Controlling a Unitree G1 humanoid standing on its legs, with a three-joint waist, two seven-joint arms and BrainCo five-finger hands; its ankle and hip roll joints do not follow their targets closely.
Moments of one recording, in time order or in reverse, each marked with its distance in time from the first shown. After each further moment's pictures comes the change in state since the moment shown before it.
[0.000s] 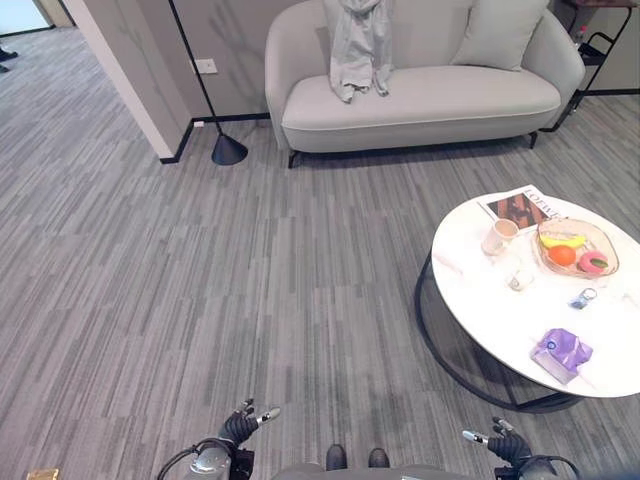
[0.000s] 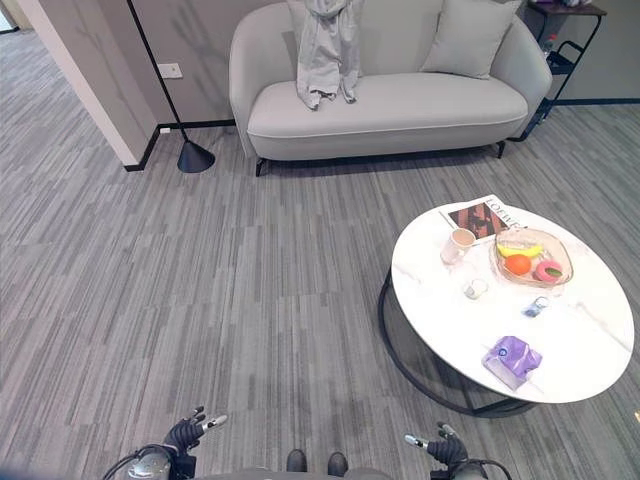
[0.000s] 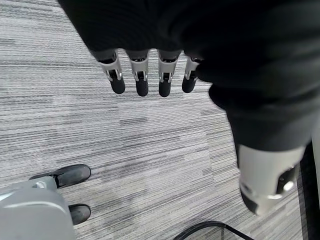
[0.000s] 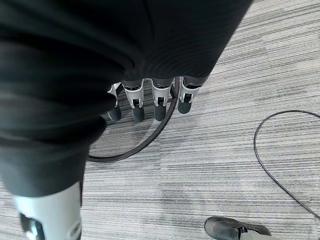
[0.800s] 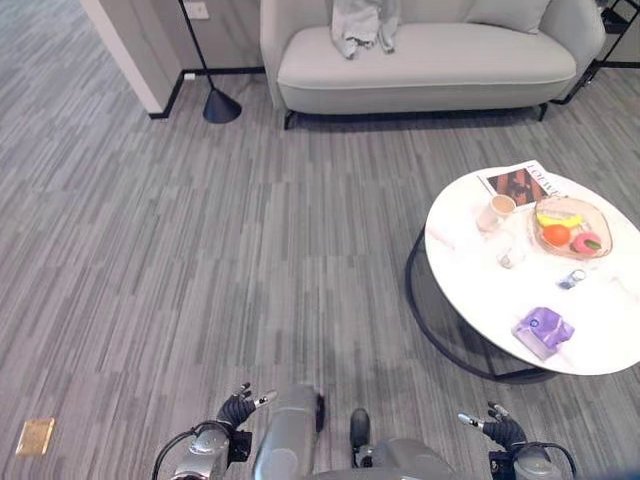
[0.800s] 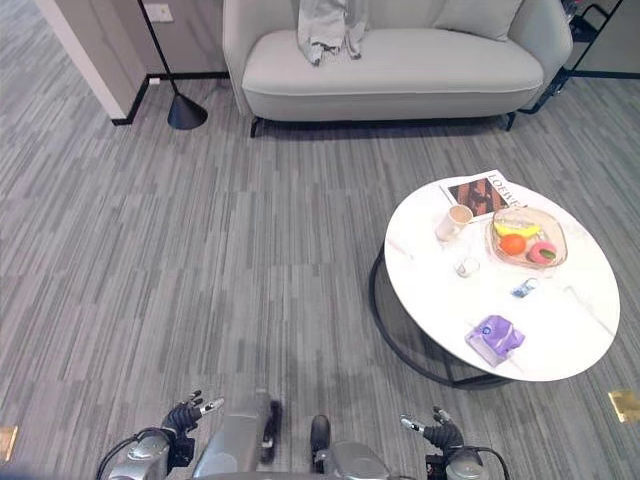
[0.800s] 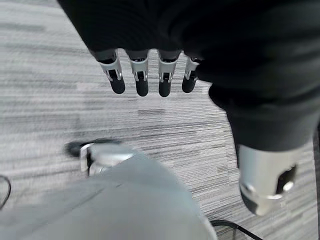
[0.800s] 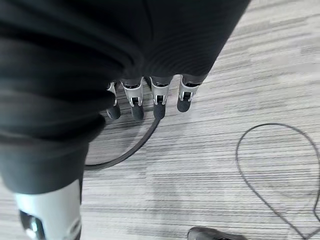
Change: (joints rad) left arm -0.068 0.004 0.003 0.006 -0.049 0.007 0.004; right arm -0.042 0.015 0.001 -0.021 0.061 -0.004 -0.014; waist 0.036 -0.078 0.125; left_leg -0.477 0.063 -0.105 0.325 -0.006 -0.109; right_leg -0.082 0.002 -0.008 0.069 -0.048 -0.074
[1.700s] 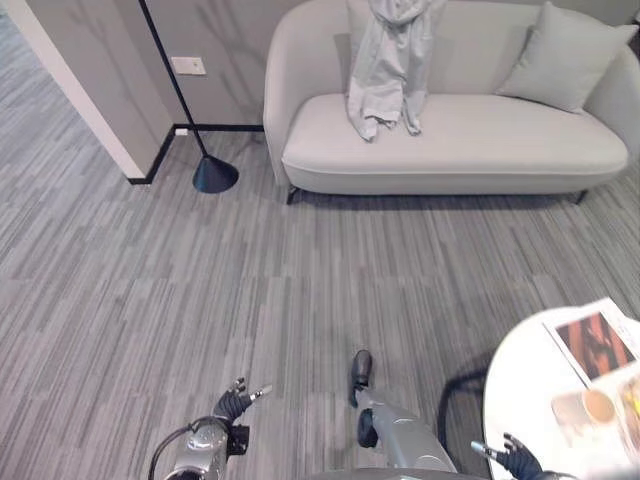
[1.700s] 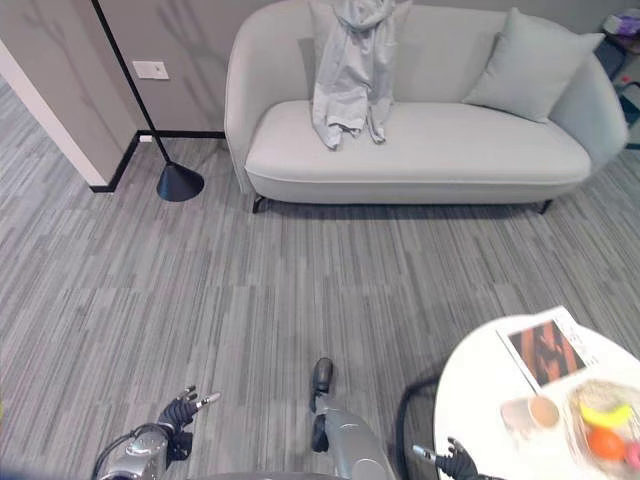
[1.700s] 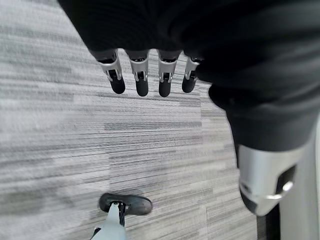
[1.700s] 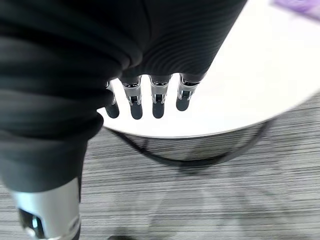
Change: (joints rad) left arm 0.024 -0.026 0.009 0.032 -0.003 -0.021 0.026; right arm 0.073 -0.011 -0.040 0.058 -0.022 0.003 0.001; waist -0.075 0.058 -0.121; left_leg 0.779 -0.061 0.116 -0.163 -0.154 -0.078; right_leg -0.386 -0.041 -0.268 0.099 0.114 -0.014
